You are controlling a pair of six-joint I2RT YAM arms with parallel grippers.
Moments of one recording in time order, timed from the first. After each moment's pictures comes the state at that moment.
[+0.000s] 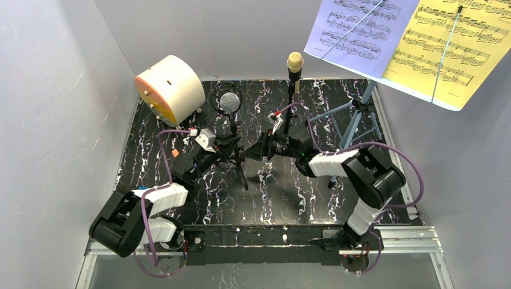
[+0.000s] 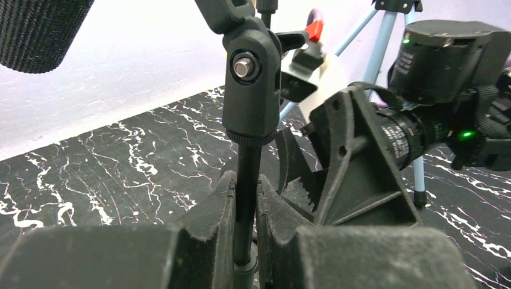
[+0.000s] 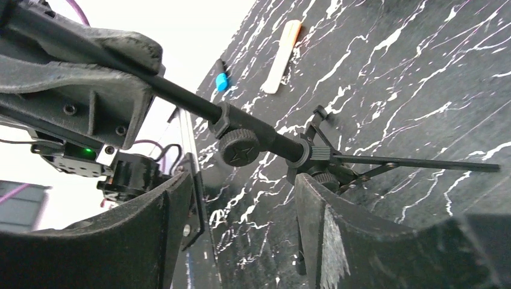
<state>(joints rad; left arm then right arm) -0.49 1.26 0.29 1.22 0.33 -0.16 0.70 1.68 0.73 0.84 -0.61 0.76</state>
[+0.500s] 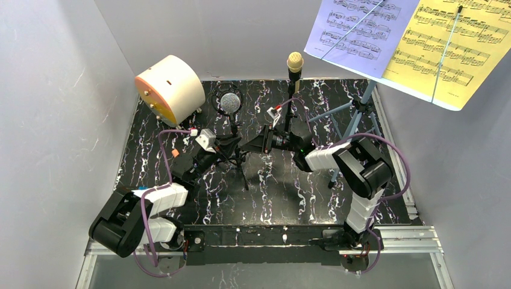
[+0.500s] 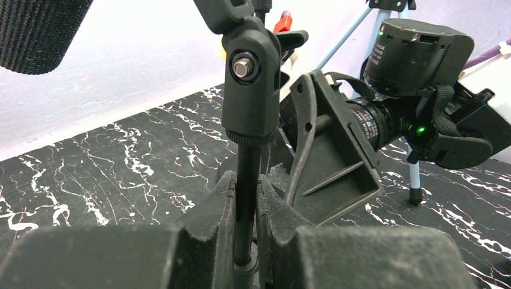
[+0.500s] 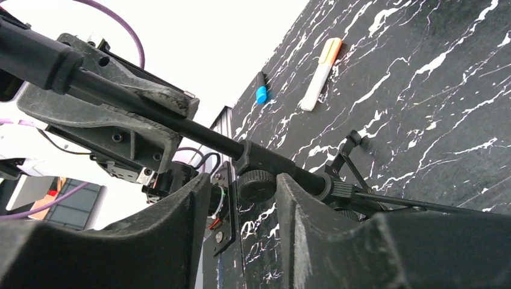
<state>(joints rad) -0.49 1.26 0.29 1.22 0.35 -0.16 0.66 1.82 0.80 1.06 -0.75 0.97</state>
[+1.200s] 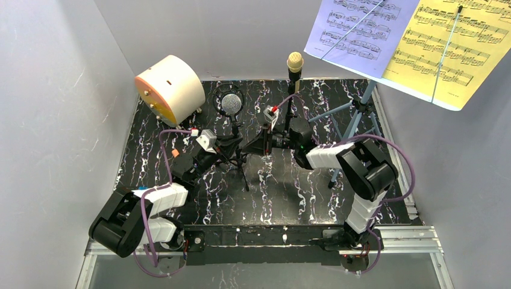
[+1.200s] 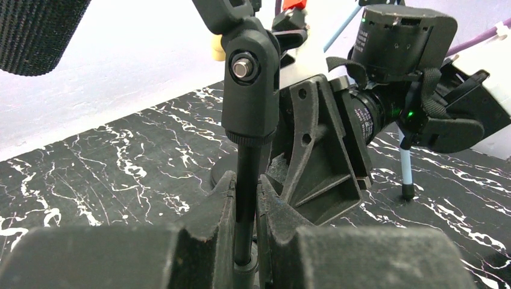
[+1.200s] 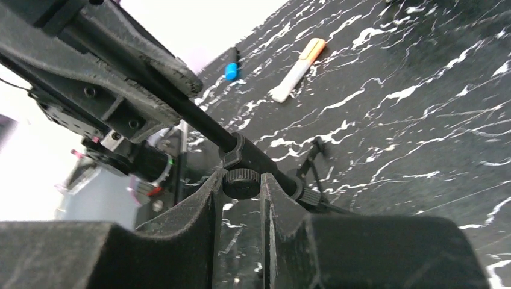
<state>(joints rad) -0.49 1.26 0.29 1.22 0.37 -0.17 0.64 1.81 0.83 0.99 -0.84 0.69</state>
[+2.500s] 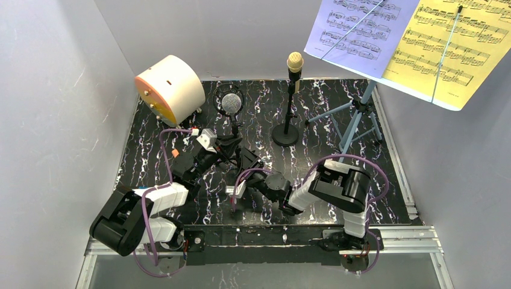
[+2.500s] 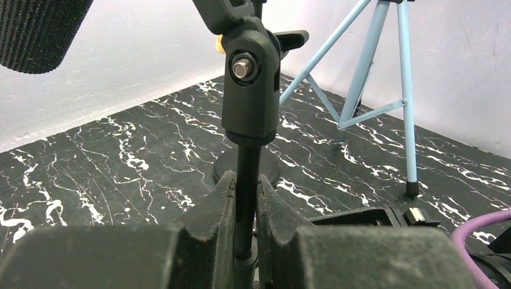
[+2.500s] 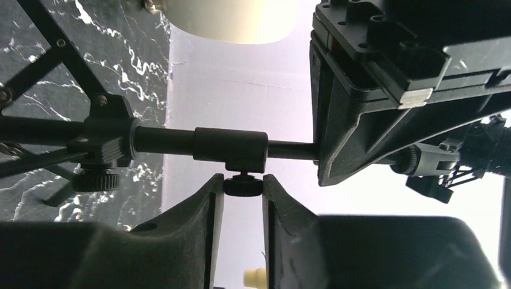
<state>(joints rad) -0.49 1.27 0.29 1.21 0.37 -0.17 1.19 1.89 0.60 1.36 0.32 -1.73</state>
